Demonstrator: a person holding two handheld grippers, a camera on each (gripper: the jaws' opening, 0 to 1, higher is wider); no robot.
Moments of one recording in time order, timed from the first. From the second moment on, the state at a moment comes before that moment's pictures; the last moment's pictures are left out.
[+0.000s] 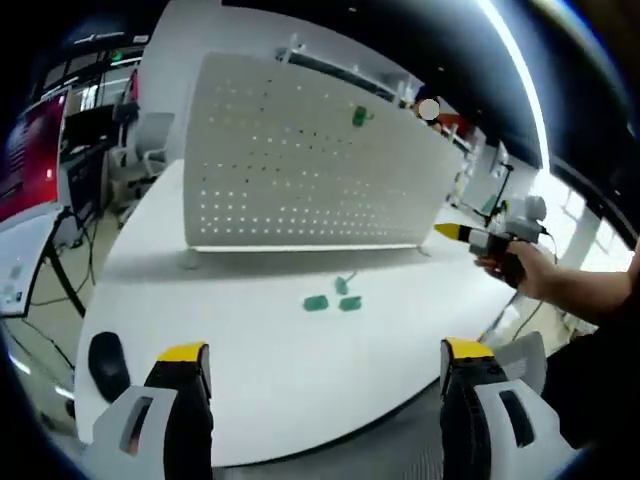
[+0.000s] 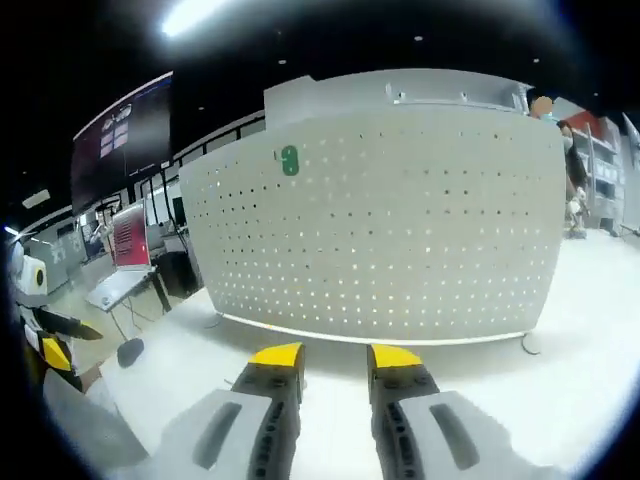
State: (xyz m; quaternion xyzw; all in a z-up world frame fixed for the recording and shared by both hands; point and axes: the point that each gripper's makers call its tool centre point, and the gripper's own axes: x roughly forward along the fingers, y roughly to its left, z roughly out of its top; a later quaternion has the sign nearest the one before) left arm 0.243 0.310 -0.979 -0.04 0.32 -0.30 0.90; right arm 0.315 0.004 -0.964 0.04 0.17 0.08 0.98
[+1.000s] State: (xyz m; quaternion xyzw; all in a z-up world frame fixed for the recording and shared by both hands) left arm 0.224 0.301 -1.017 -0.03 0.39 -0.30 0.87; right arm 0.287 0.073 -1.082 0.05 0.41 0.24 0.88
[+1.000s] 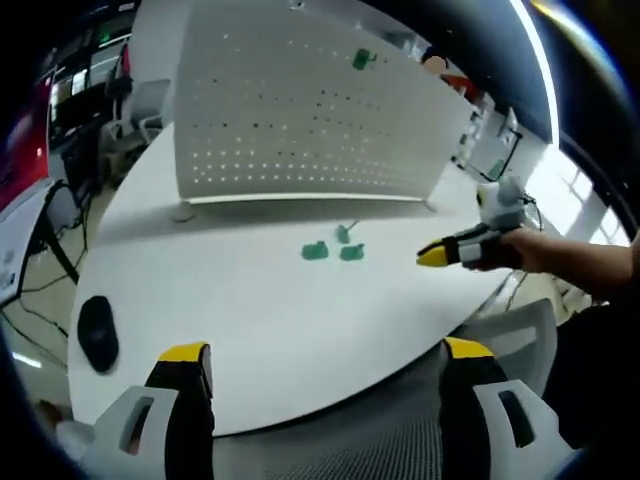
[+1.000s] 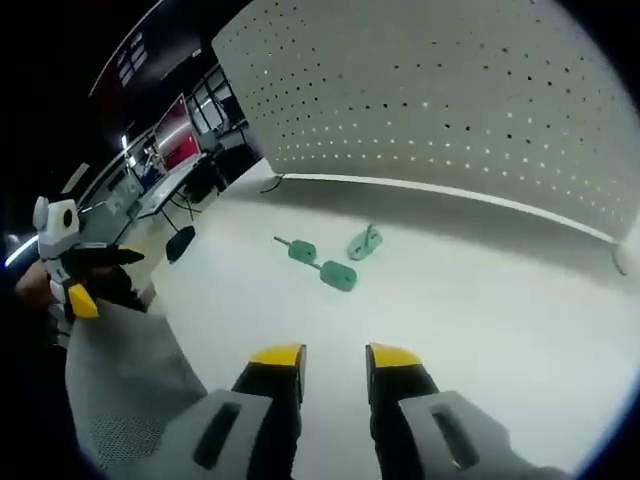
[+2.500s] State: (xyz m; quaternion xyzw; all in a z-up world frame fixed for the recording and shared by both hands) left arm 0.243 0.320 -1.025 -0.06 0.39 -0.26 0.88; right arm 0.418 0.095 -1.118 0.10 0.48 0.18 0.85
